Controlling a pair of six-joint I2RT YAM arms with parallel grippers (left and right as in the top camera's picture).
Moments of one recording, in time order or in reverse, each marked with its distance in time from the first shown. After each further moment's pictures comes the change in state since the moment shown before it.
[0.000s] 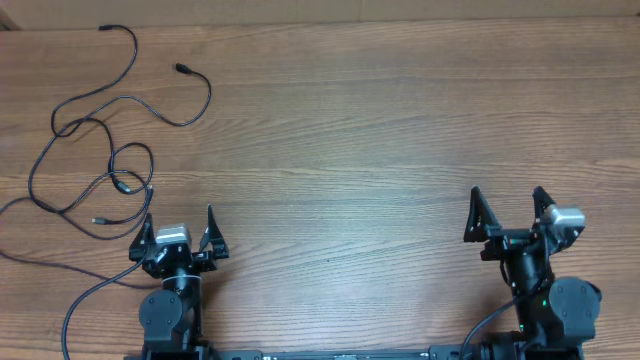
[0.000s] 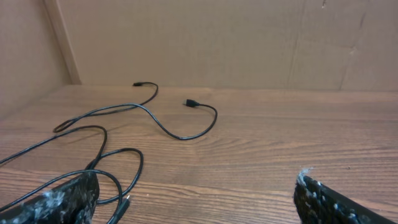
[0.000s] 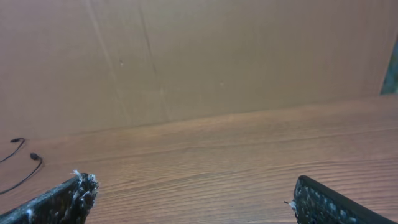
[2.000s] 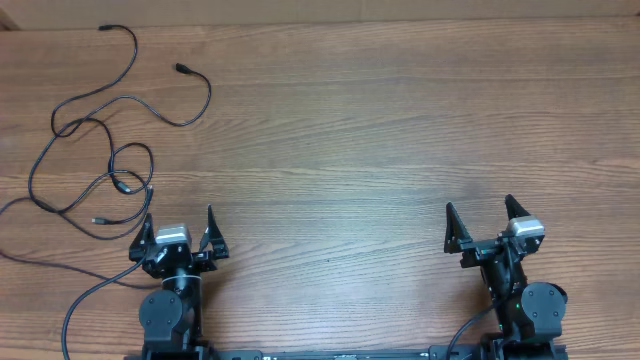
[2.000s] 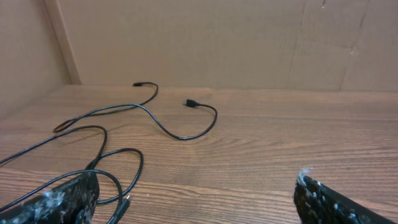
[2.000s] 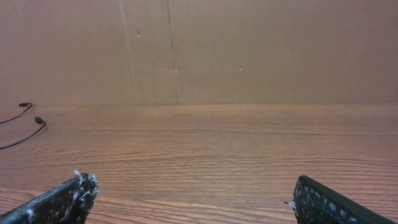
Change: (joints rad) left arm 0.000 0.000 0.000 0.000 0.000 0.000; right arm 0.040 -0.155 -0.296 0.168 -0.052 -0.097
